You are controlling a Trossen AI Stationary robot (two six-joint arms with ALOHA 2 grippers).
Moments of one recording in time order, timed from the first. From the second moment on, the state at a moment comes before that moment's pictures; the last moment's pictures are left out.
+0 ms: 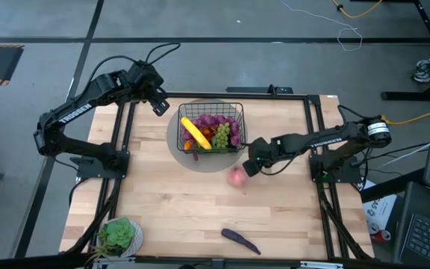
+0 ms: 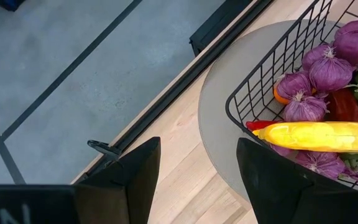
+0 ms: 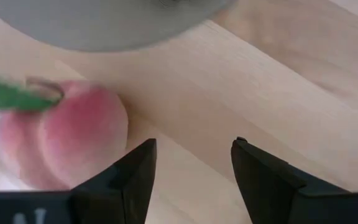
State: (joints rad) left arm 0.57 1.19 1.39 -1.02 -0.35 -0.04; right arm 0.05 1.48 0.85 -0.60 0.07 1.07
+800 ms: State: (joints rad) left arm 0.57 1.19 1.39 -1.02 -0.35 -0.04; right arm 0.32 1.64 0.85 0.02 0.11 1.06
